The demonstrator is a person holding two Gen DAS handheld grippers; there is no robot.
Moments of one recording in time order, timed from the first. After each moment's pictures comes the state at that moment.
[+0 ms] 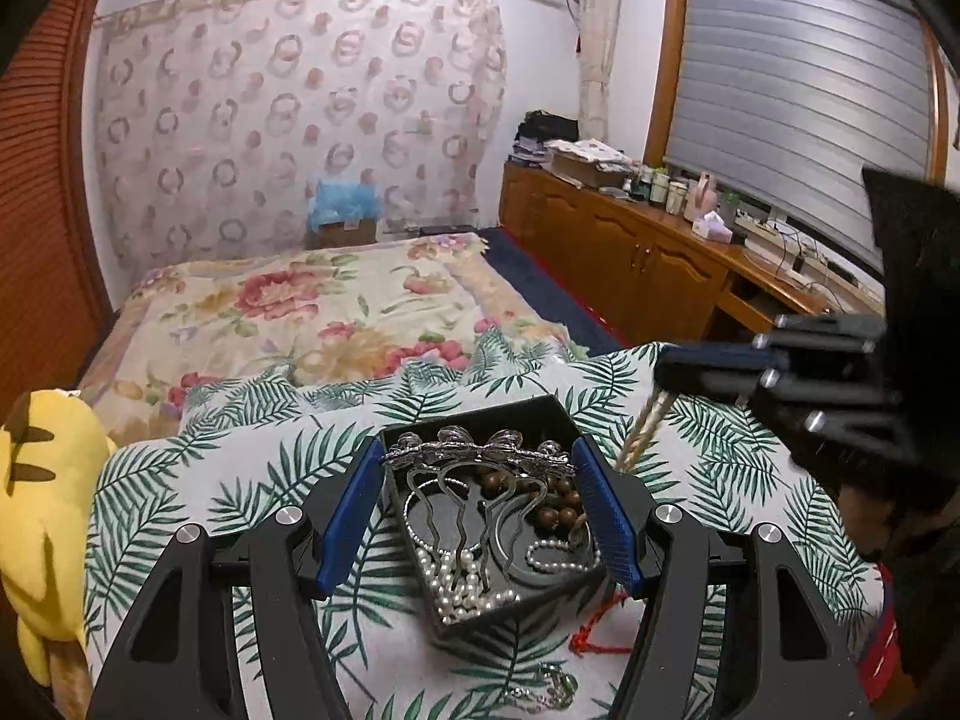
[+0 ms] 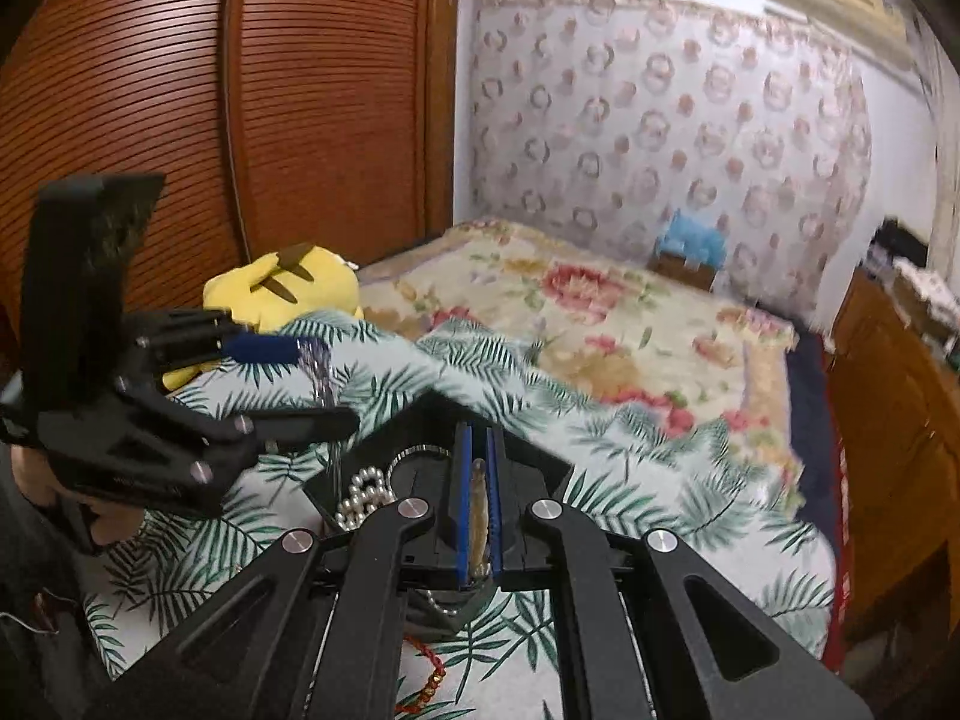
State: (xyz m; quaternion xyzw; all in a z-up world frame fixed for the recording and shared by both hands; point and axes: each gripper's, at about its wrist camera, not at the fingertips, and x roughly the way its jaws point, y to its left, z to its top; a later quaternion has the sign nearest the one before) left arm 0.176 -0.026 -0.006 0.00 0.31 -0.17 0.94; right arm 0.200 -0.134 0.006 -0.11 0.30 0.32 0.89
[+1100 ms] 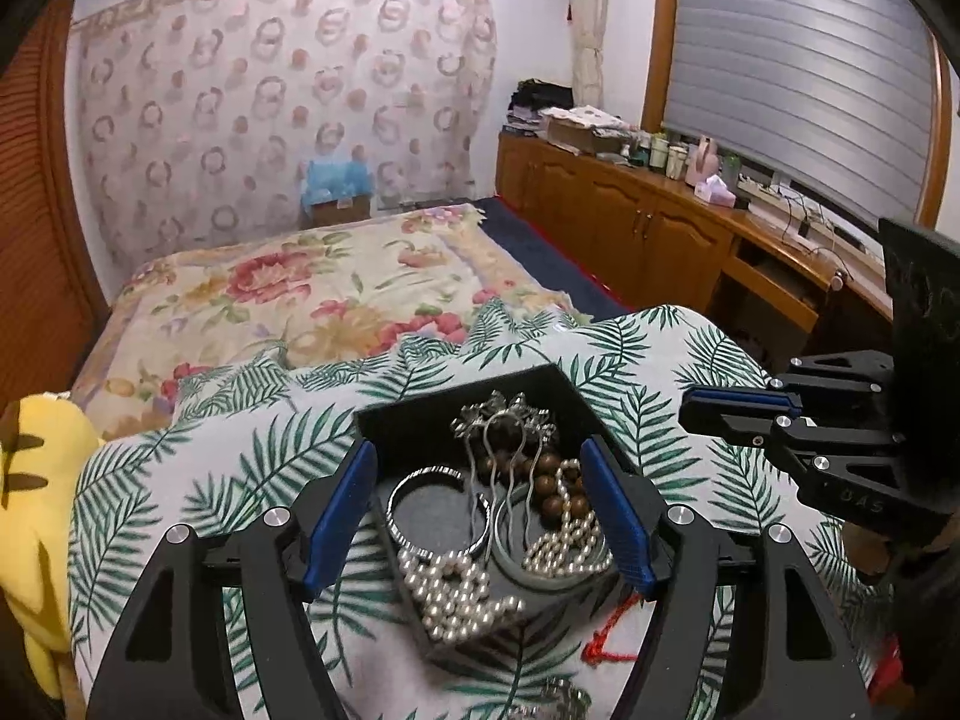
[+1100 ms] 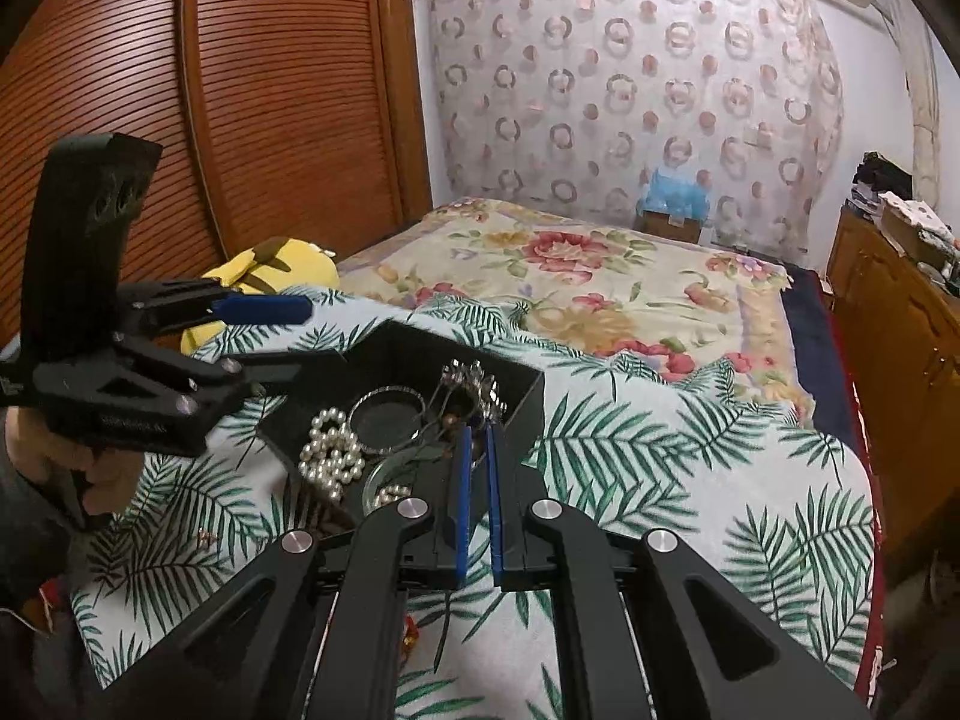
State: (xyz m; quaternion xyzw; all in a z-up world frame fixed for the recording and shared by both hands) left arm 0.190 -0.042 -0.029 0.03 0.33 -0.17 0.93; right arm 0.194 -0.170 -0.043 -0.06 0.32 0.30 0.90
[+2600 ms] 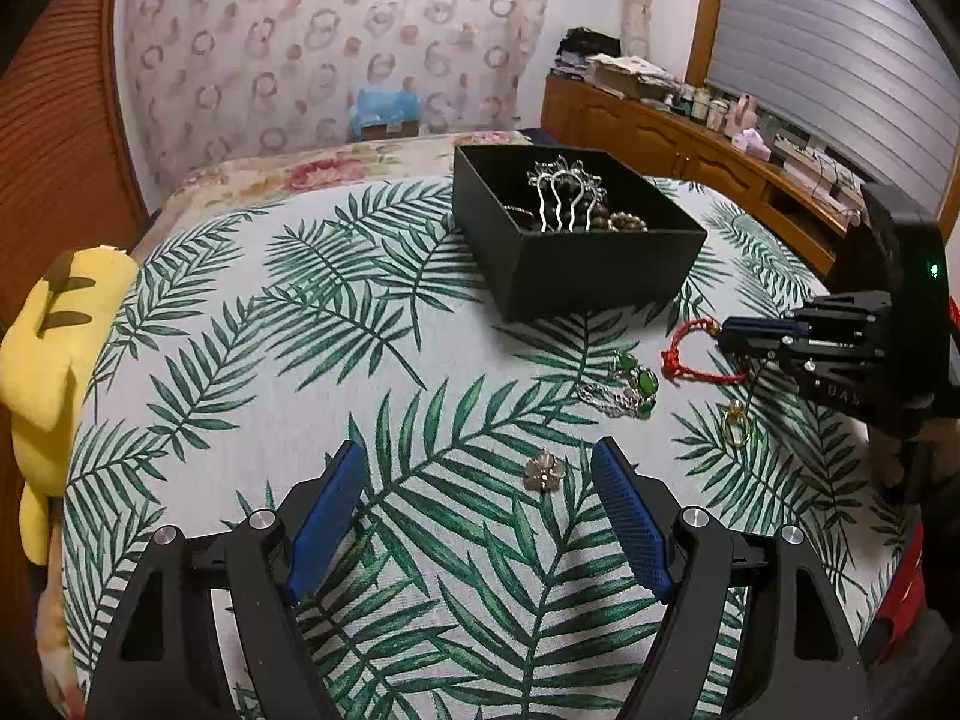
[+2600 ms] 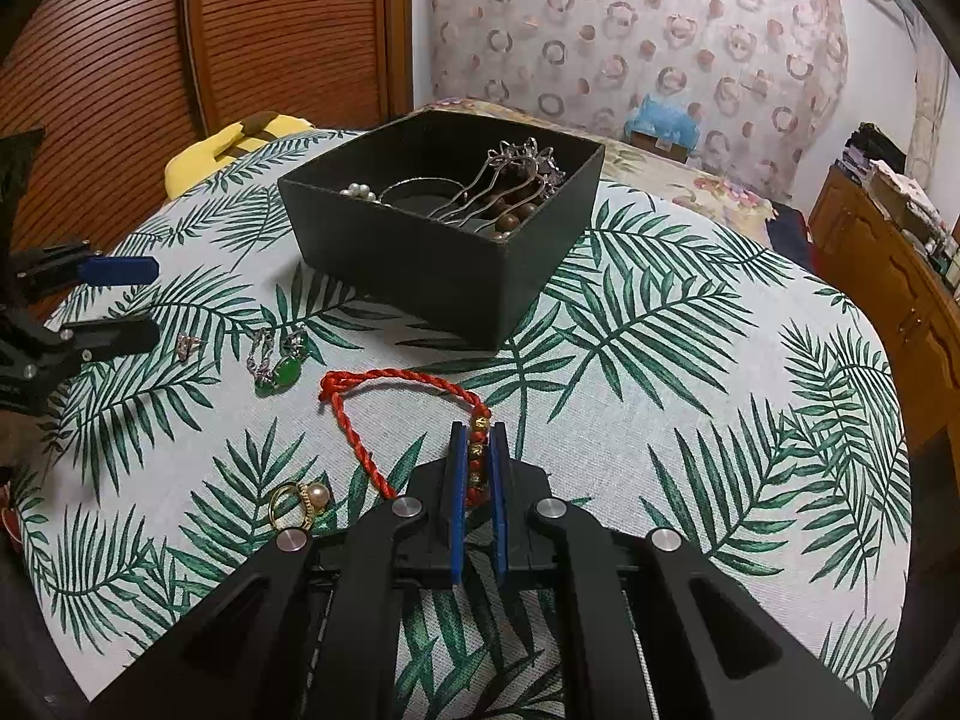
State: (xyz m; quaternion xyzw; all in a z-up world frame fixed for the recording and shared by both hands) left arm 0.076 0.017 -0.102 0.02 0.40 -0.12 0.91; right arm 0.130 -0.151 -0.123 -0.13 0.40 0.25 0.87
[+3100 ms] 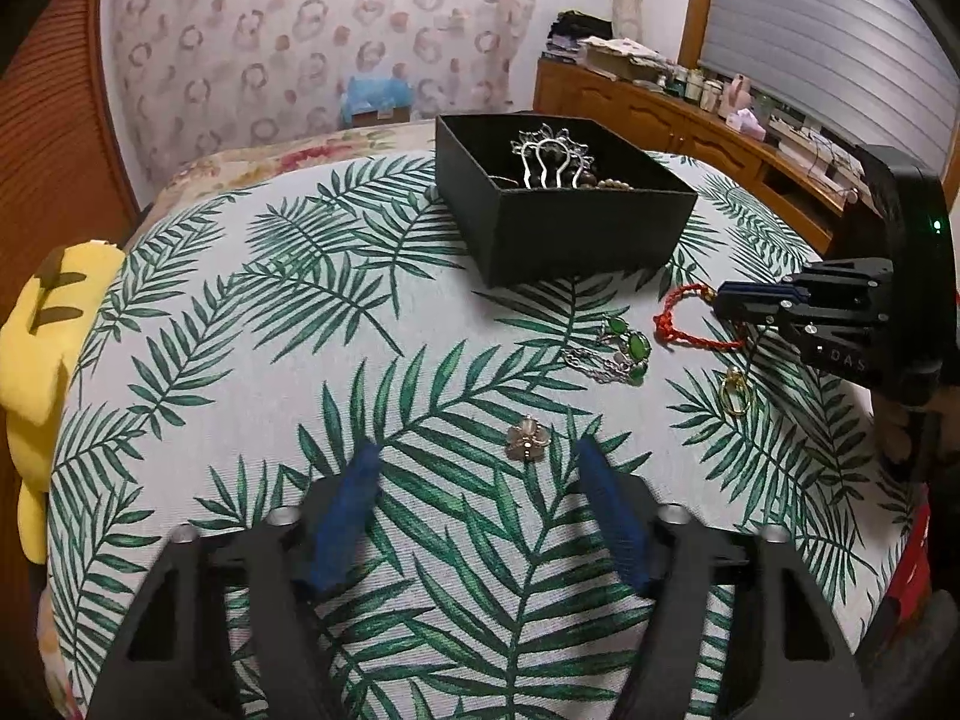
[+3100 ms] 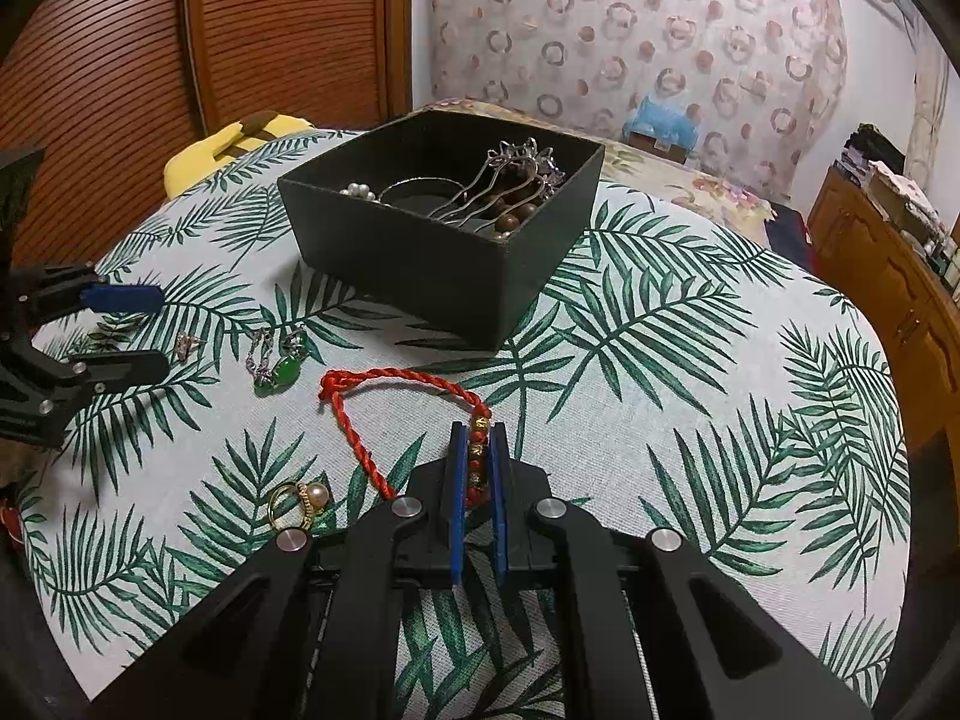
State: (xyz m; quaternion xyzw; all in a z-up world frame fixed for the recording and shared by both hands) left arm 0.072 0.007 -0.113 0.03 0.42 -0.13 0.90; right arm 0.130 -0.149 -0.123 -0.13 0.40 0.25 0.87
